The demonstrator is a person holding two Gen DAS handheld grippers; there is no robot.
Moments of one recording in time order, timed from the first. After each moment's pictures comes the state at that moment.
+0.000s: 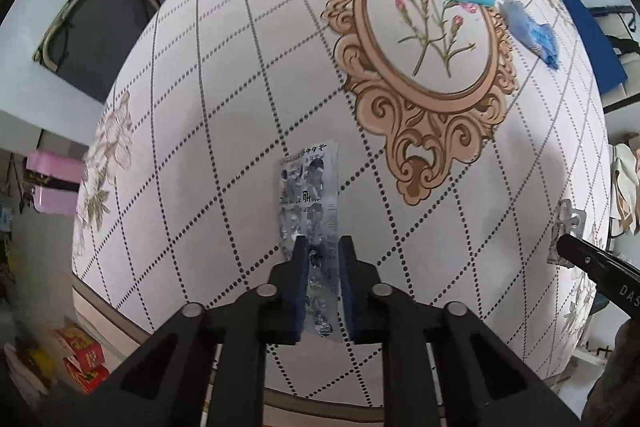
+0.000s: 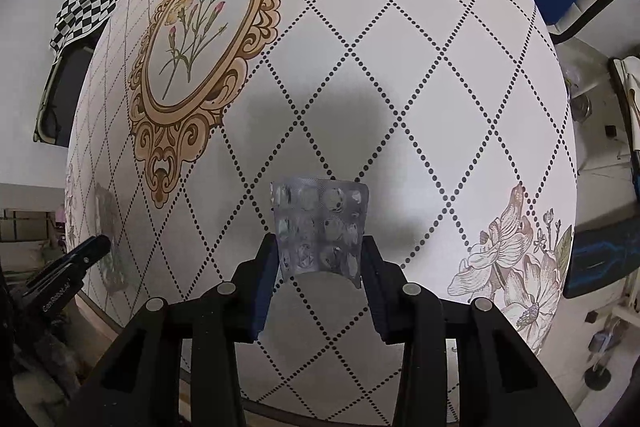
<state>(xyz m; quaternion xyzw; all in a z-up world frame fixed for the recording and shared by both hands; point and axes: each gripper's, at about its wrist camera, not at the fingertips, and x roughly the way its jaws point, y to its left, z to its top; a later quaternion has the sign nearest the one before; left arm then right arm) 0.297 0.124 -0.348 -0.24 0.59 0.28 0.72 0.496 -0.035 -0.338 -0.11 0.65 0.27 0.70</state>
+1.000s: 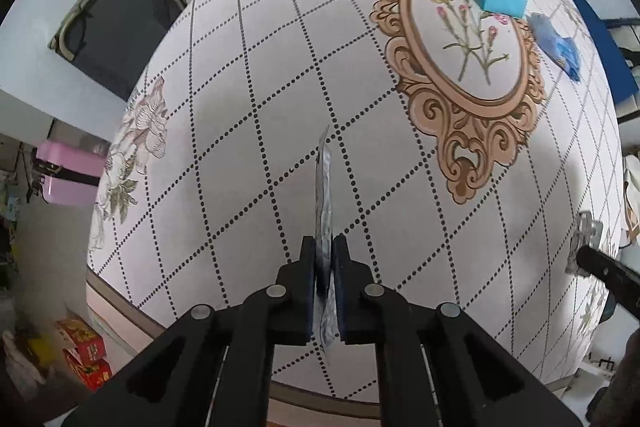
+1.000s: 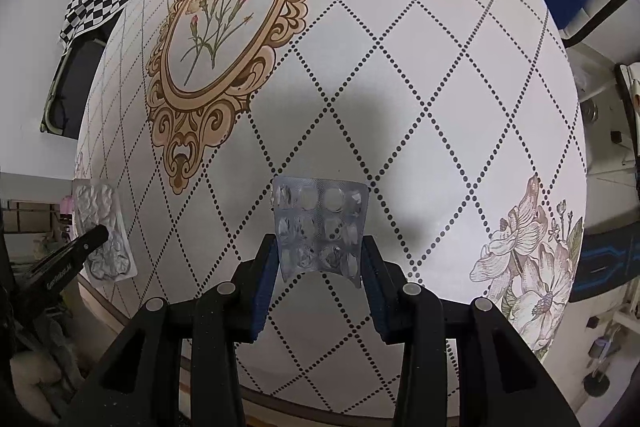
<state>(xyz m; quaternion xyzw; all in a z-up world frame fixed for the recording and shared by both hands) 0.262 0.151 -0.370 -0.24 0.58 0.30 0.72 0.479 -0.030 -0.331 -0.10 0.65 0.28 0.70</state>
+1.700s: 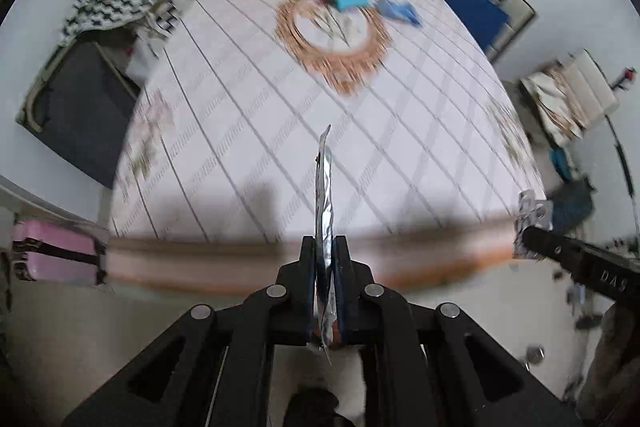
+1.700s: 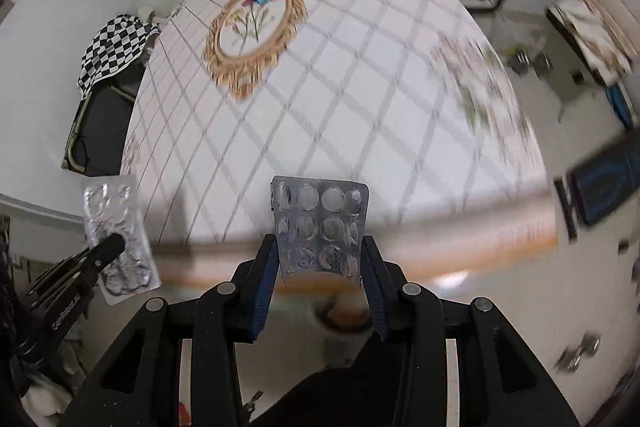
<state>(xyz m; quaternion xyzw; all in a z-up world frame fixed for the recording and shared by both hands) 0.106 0.055 -0.301 -0.15 0.54 0.13 0.82 0.247 -0.142 -0.261 0.01 0.60 0.22 0.77</state>
